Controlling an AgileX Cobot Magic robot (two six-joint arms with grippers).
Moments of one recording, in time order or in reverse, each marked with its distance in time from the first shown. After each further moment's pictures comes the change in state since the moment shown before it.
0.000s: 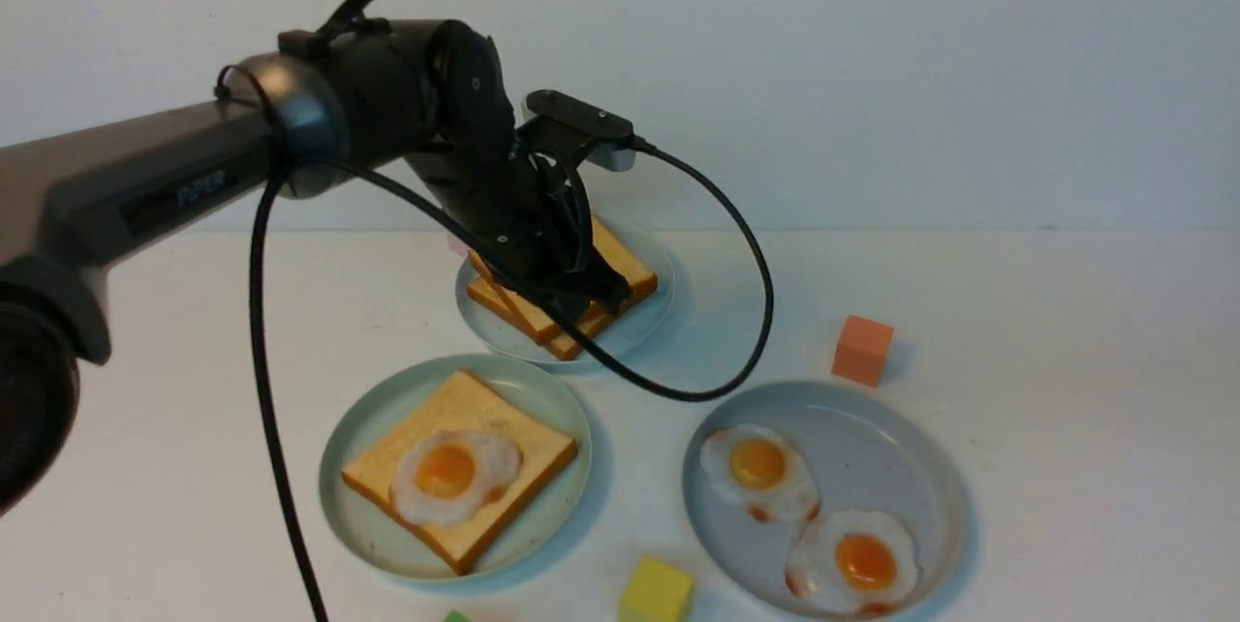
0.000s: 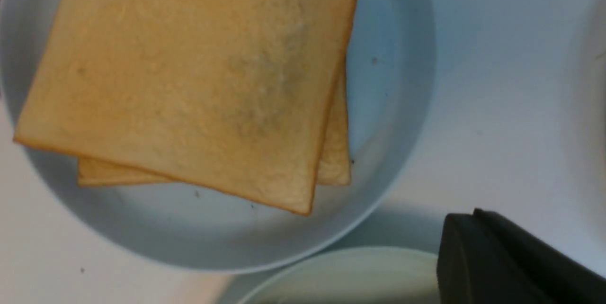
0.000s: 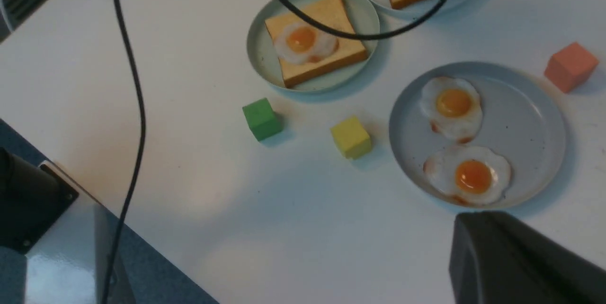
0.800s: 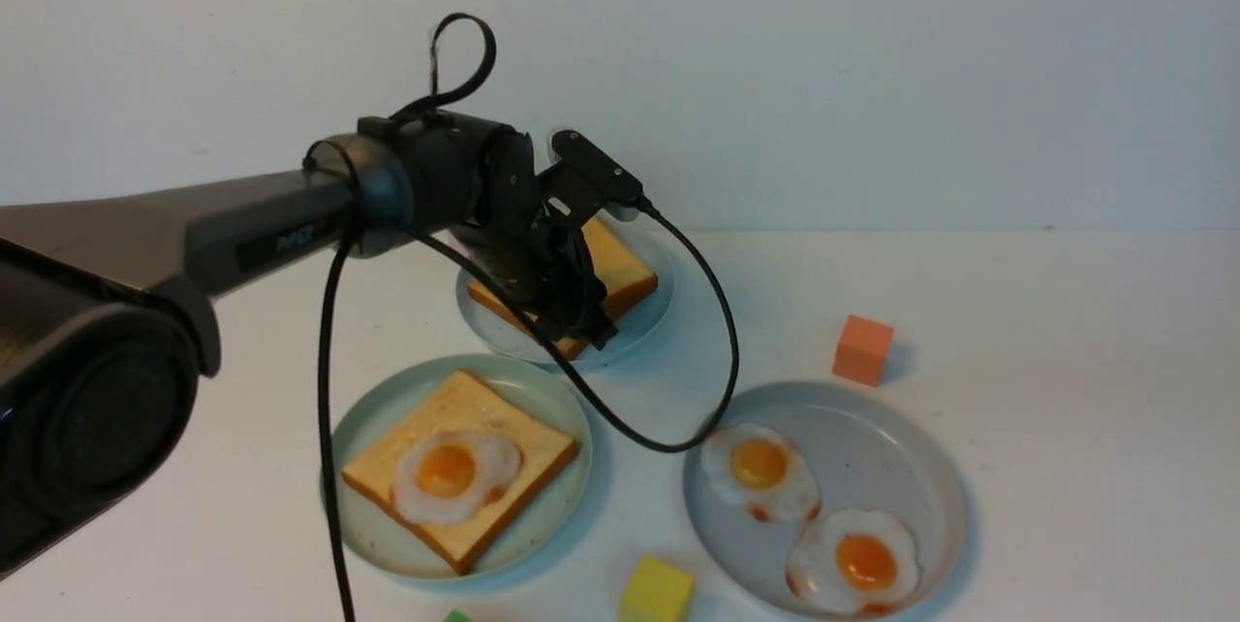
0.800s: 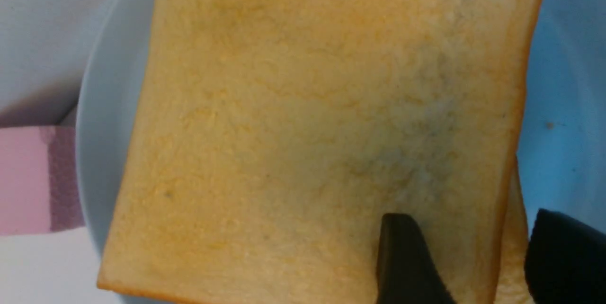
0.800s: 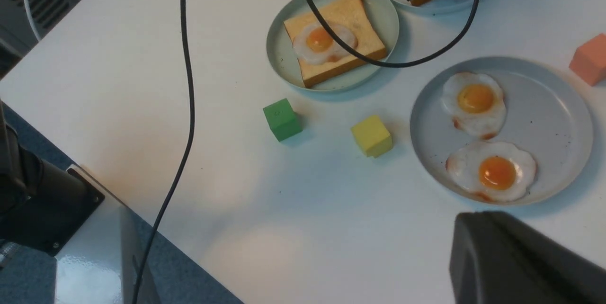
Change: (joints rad) right arm 0.000 0.000 0.000 0.023 -0.008 0.025; left arm 0.000 0.138 -0.009 0.158 -0.231 0.045
